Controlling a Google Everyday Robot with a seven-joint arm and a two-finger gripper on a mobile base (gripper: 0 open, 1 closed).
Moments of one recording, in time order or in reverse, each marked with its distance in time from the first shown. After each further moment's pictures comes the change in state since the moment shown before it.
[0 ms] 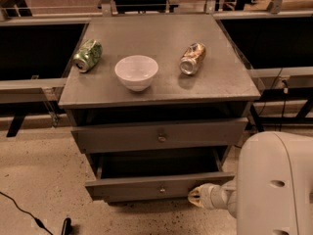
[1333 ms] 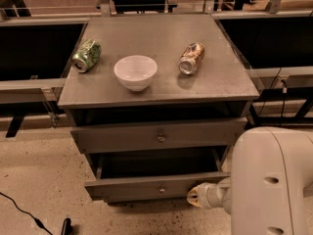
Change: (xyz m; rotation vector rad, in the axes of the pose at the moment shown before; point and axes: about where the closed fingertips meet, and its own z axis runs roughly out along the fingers) arm -0.005 0.001 0.004 -0.046 0.037 -0.025
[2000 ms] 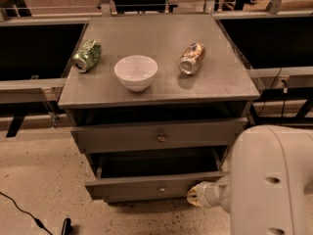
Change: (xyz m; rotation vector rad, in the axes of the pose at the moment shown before) arm 0.001 -0.001 -0.001 -0.026 0.040 -0.026
